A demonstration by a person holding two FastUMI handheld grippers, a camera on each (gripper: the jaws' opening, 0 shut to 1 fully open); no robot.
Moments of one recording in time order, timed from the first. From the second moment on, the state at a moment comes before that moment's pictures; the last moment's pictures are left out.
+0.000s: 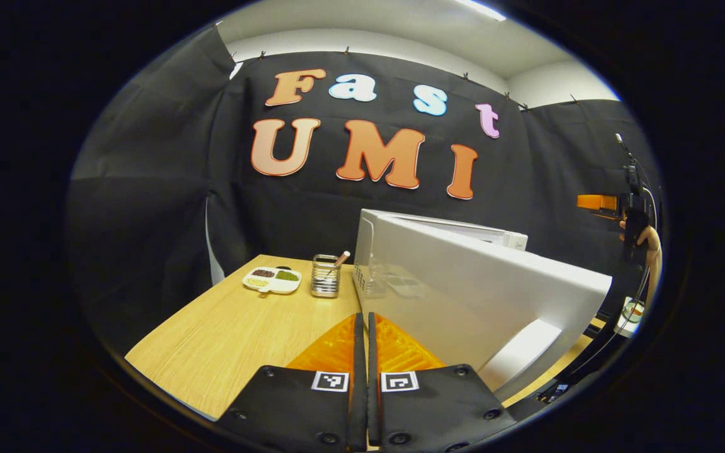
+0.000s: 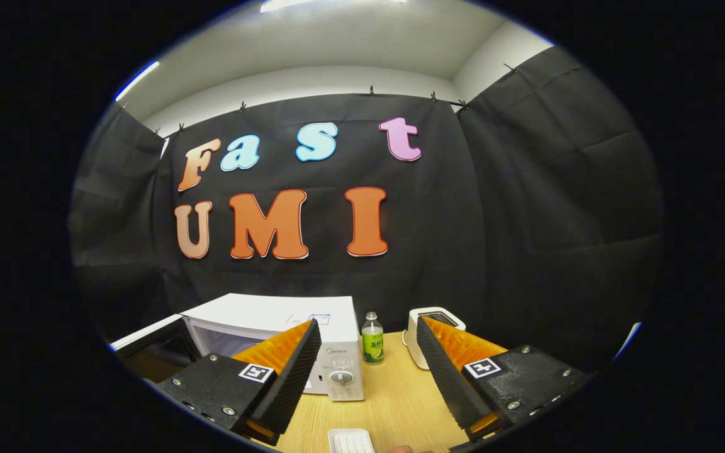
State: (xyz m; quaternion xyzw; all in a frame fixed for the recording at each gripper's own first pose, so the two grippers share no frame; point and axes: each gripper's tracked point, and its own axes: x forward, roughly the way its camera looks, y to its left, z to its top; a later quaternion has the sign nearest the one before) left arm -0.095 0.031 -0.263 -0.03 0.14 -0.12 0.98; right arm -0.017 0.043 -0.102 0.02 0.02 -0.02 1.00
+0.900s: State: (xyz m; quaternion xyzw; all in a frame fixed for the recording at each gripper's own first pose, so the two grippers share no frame) left arm -0.053 -0.174 -0.259 -0.02 0.14 -0.25 0.96; right arm -0.052 -0.047 -0.100 0.03 0.00 -0.05 1.00
